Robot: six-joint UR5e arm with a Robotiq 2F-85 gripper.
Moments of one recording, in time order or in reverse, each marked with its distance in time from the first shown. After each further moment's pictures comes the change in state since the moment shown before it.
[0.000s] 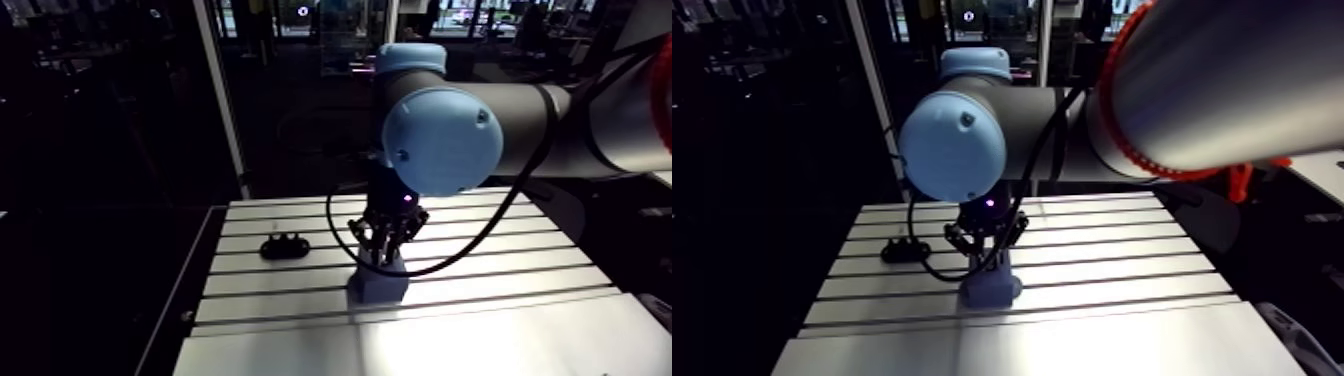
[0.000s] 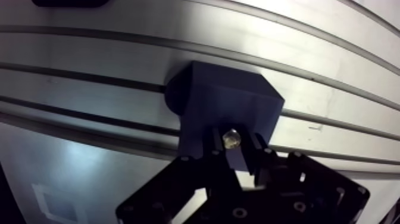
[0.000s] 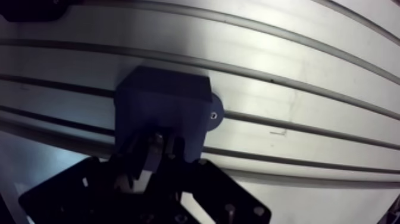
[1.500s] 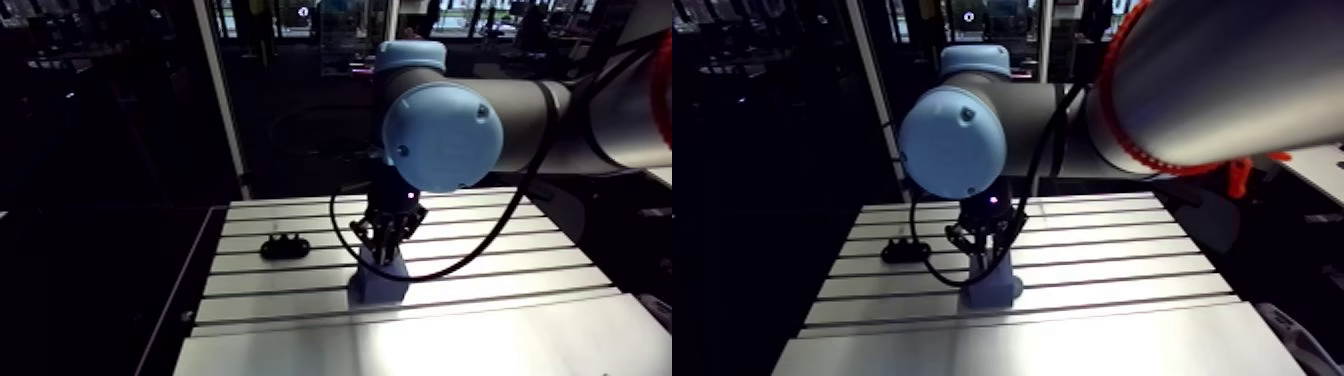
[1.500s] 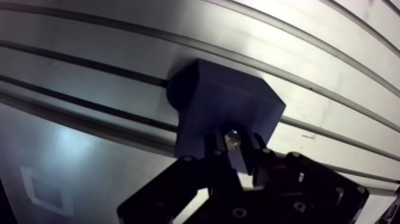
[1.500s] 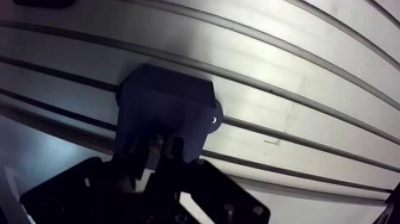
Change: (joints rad) arm 0.001 -0.002 -0.008 0.010 -0.004 -0.109
